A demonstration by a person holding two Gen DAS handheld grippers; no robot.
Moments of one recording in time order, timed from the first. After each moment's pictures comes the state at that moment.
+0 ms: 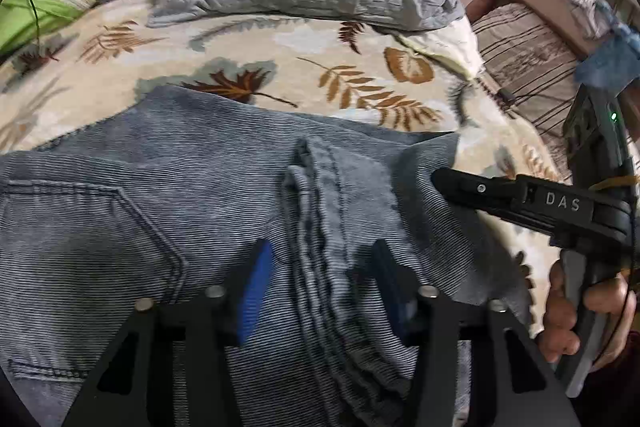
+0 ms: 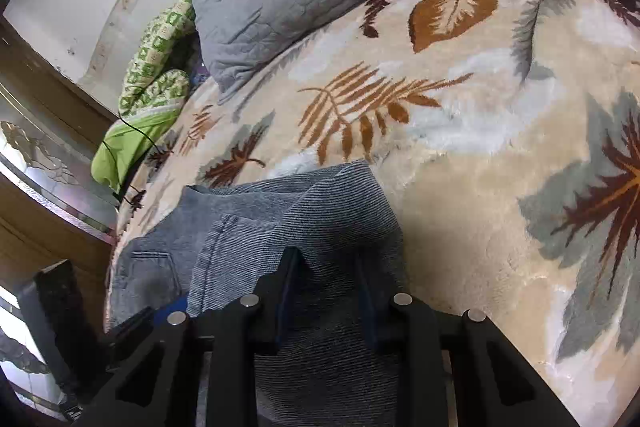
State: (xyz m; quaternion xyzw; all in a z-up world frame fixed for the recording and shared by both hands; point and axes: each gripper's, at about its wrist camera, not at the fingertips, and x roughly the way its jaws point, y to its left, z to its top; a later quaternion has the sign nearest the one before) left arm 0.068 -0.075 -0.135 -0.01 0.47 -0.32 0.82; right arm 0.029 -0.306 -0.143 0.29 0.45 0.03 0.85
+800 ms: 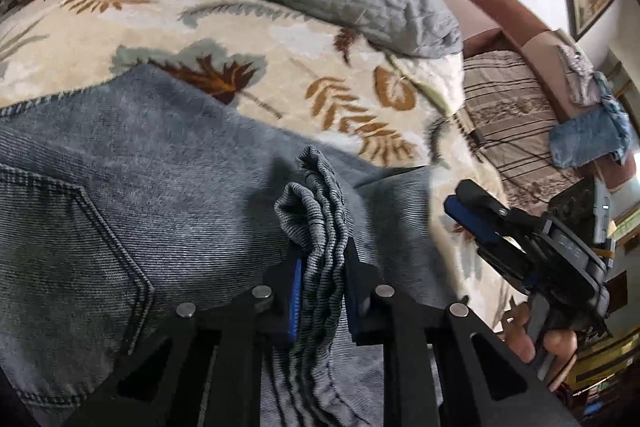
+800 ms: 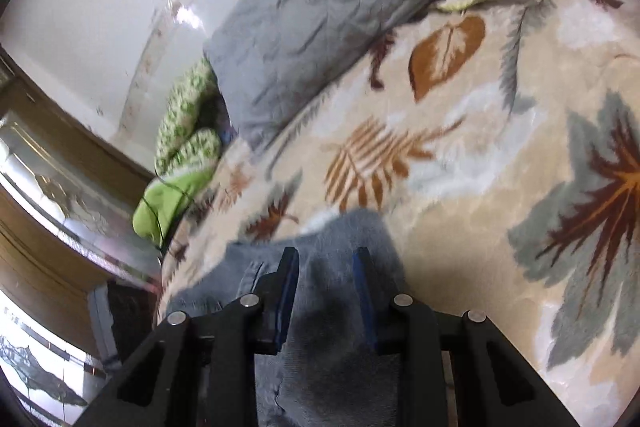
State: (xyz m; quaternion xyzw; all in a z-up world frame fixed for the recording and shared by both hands) left arm 0.096 -0.068 -0.129 -0.13 0.50 -0.36 0.78; right arm 0.009 -0.336 -0.123 0.37 0.35 0.04 0.86
